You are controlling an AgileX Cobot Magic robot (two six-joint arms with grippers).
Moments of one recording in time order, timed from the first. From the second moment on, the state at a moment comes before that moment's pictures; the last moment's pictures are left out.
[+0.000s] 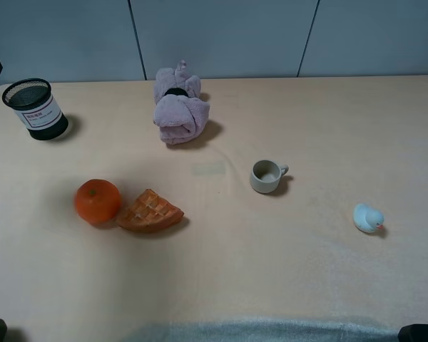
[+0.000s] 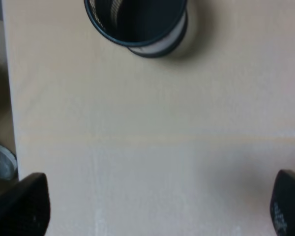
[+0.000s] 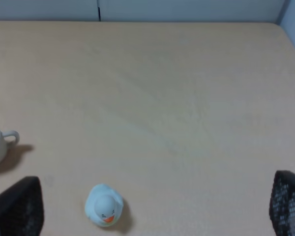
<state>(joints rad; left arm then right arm) -0.04 1.41 -1.18 0.19 0.96 -0.09 0.02 -0.01 -0.49 -0.05 1.03 -0.01</state>
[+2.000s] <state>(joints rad) -0.04 2.10 -1.45 0.20 0.66 -0.11 0.02 -0.01 -0.49 -0.05 1.03 -0.01</state>
